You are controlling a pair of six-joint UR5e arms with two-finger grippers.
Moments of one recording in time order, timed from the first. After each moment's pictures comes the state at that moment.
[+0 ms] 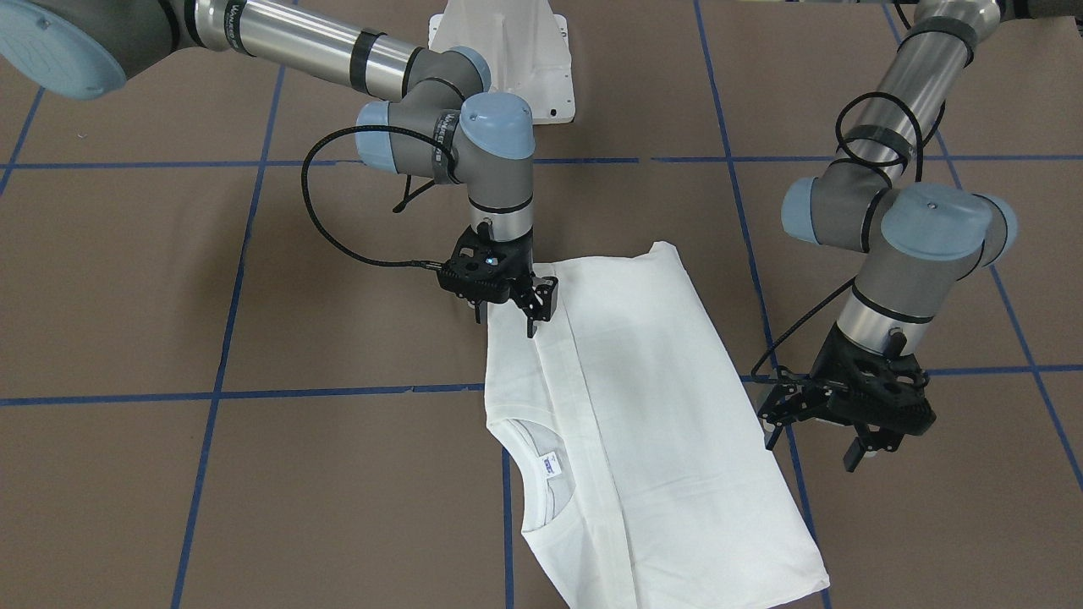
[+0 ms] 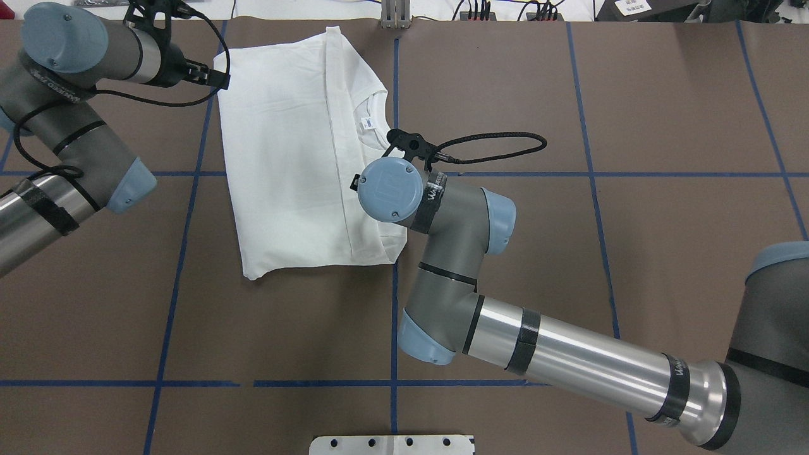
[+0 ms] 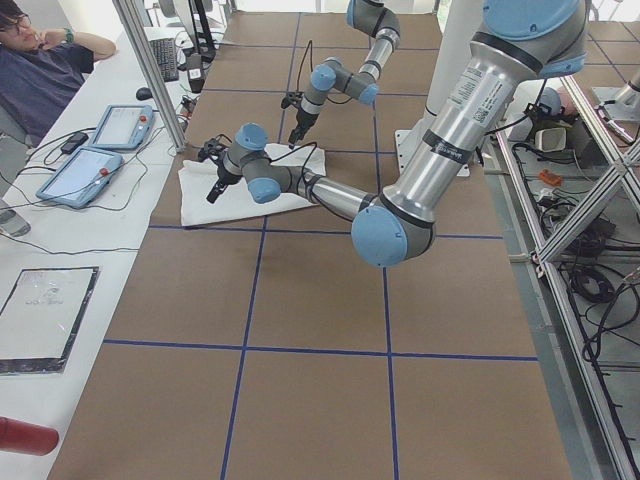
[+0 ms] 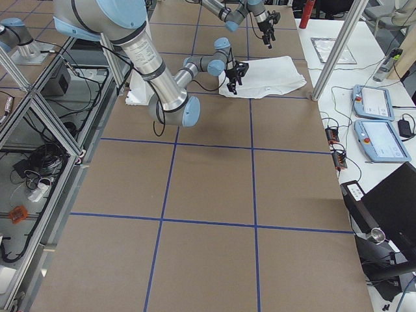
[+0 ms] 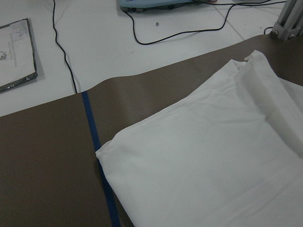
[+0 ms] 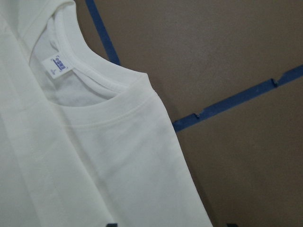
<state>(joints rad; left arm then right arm) -0.95 -2.11 -1.30 -2.35 -1.82 -0.67 0.45 -0.69 1.32 -1.35 1.52 1.68</state>
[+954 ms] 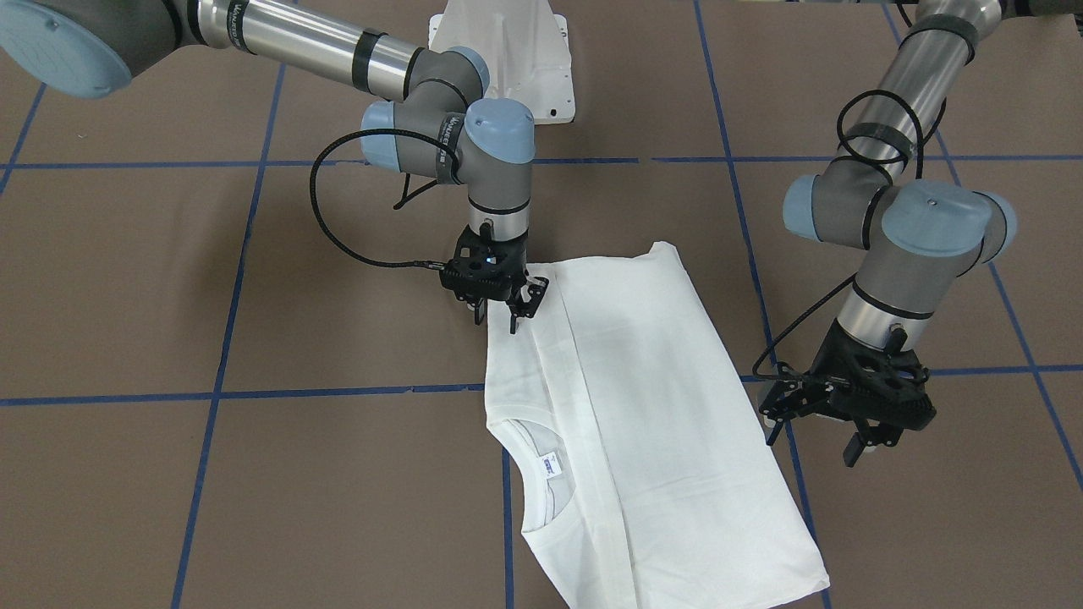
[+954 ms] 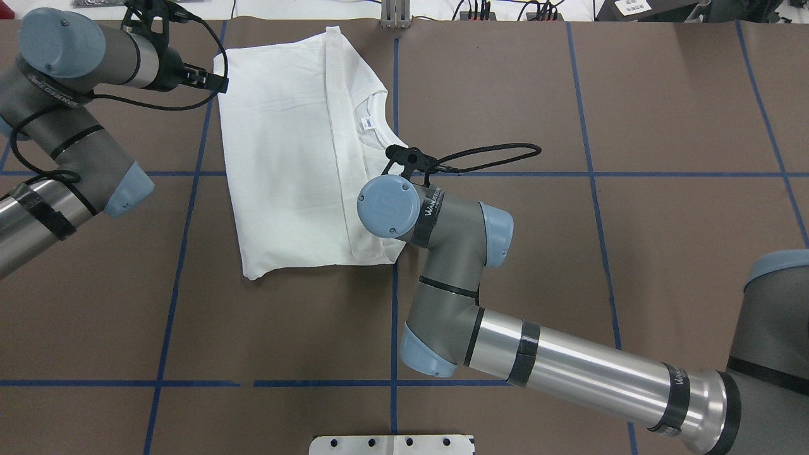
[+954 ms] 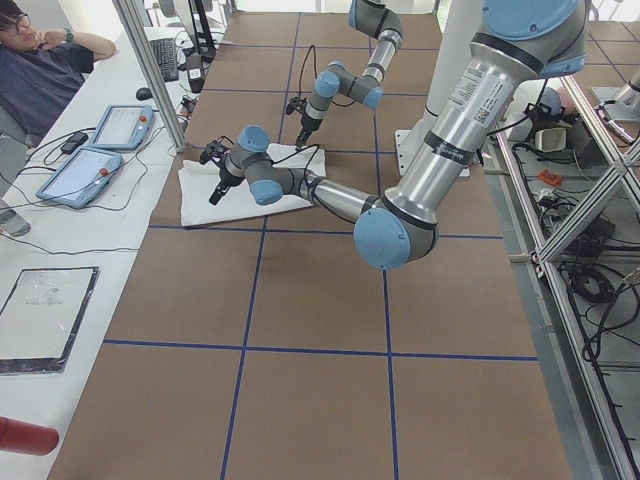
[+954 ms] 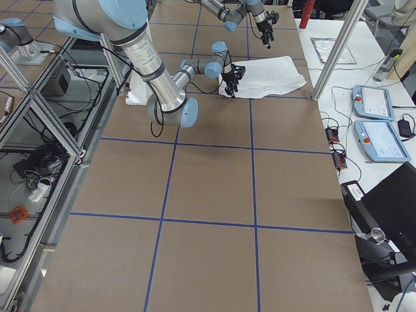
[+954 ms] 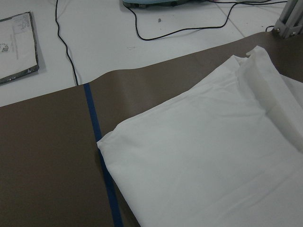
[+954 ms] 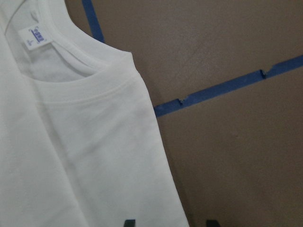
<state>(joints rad) -0.95 -2.10 -1.30 -2.35 -1.82 -0.68 0.43 -0.71 1.32 -1.39 1.50 1.61</state>
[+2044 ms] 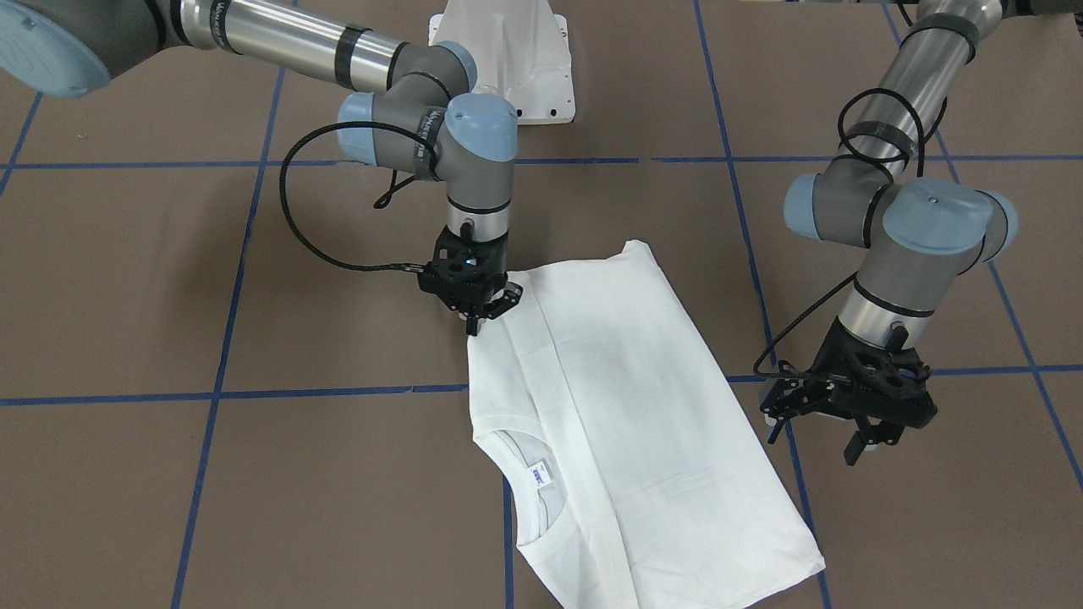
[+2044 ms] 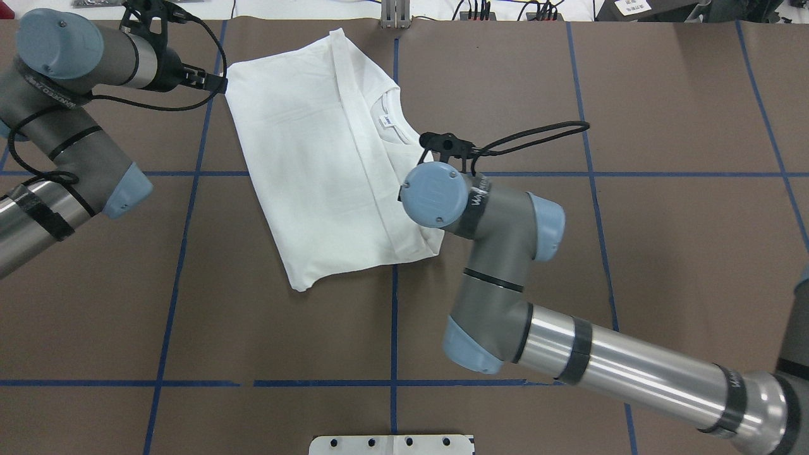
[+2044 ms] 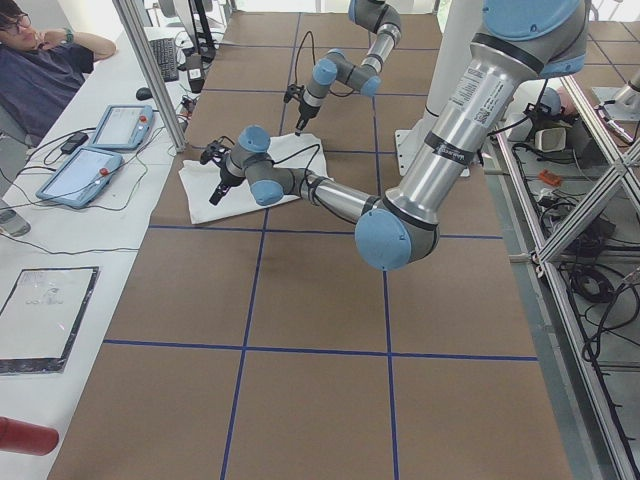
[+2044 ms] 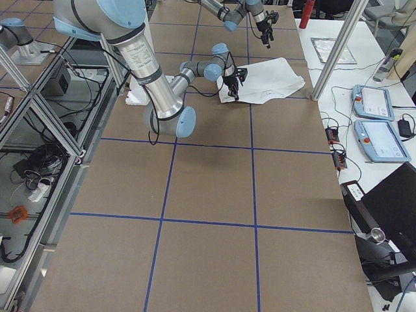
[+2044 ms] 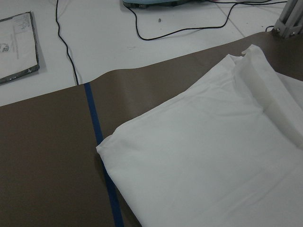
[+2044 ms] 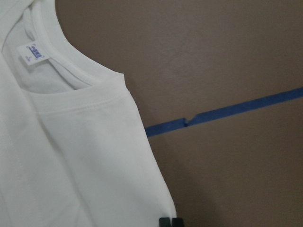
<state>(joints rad) -0.95 -2.10 -1.31 -2.35 -1.82 -0.68 0.48 -0.90 1.56 -1.48 1.51 1.49</state>
